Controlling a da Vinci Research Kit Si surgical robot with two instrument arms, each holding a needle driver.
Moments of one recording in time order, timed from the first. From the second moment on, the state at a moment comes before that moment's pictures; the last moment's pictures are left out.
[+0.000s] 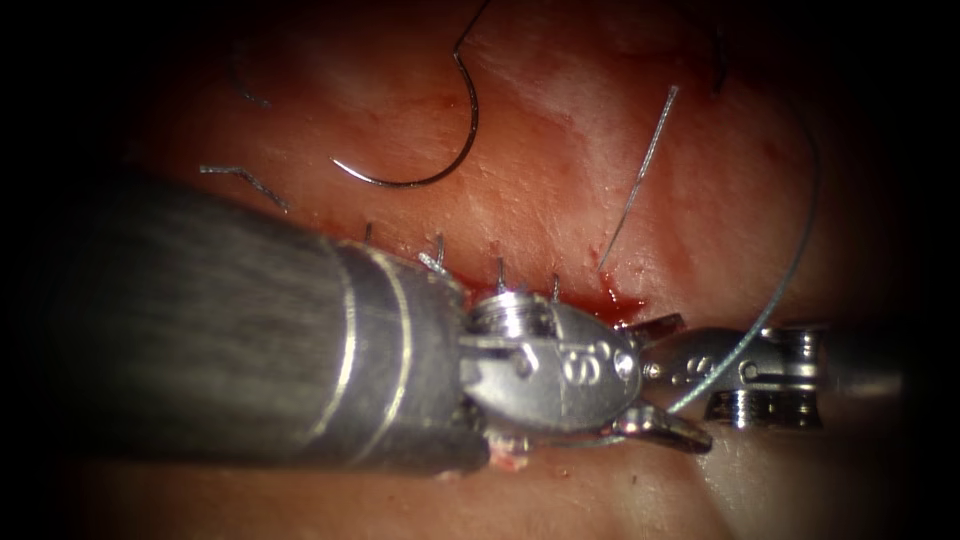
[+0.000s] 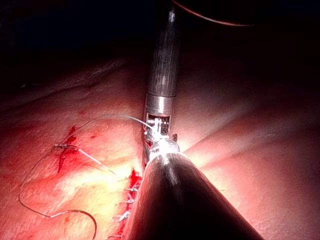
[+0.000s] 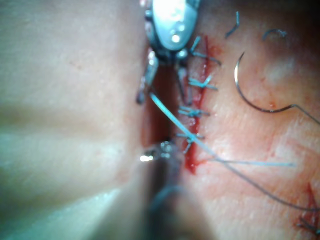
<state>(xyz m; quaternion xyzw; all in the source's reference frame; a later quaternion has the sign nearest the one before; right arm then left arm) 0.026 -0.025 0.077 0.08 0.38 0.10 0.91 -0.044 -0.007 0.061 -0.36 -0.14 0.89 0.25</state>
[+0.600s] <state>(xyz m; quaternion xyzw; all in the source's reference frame) 0.026 -0.025 0.077 0.08 0.38 0.10 0.91 -0.047 -0.006 0.063 -0.38 -0.14 0.88 0.25</state>
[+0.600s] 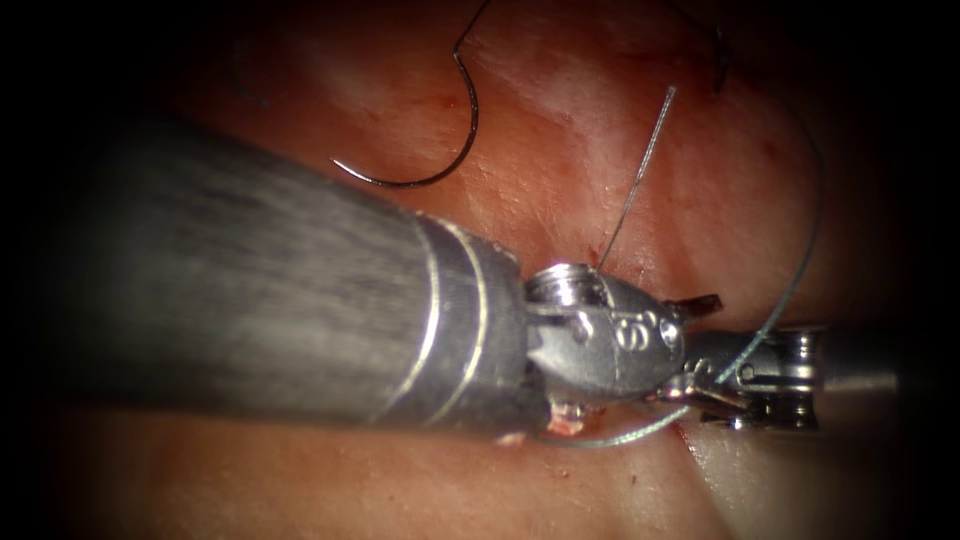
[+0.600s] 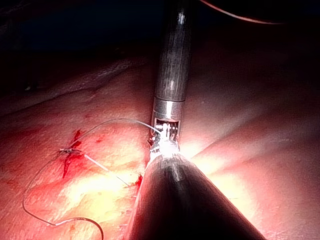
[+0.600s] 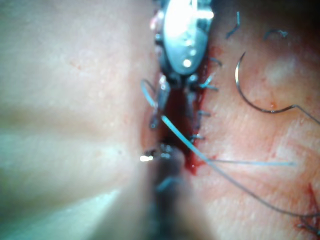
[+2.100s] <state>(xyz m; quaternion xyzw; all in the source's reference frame) 0.018 -0.024 0.070 0.09 0.46 0.15 0.87 -0.034 -0.001 0.062 -0.55 -0.11 0.79 0.22</state>
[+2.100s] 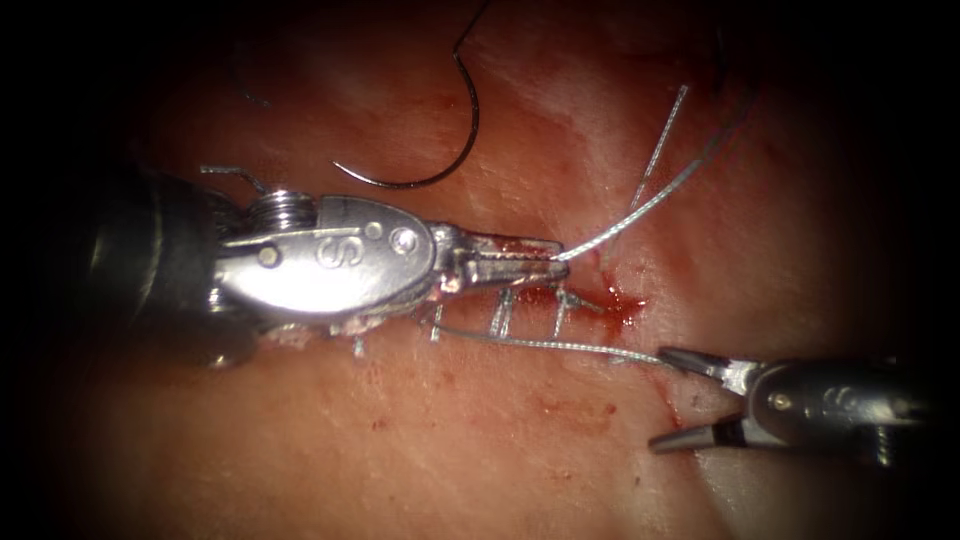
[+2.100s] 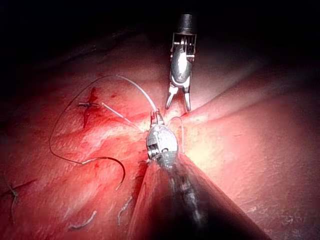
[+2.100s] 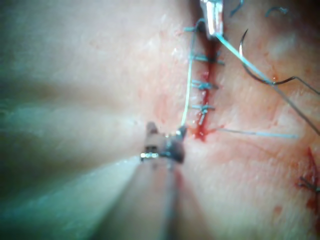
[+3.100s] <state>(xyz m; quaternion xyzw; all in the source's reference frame) 0.030 -0.018 0.073 0.09 0.52 0.21 0.82 -0.040 0.002 0.061 -0.69 -0.13 0.65 0.30</state>
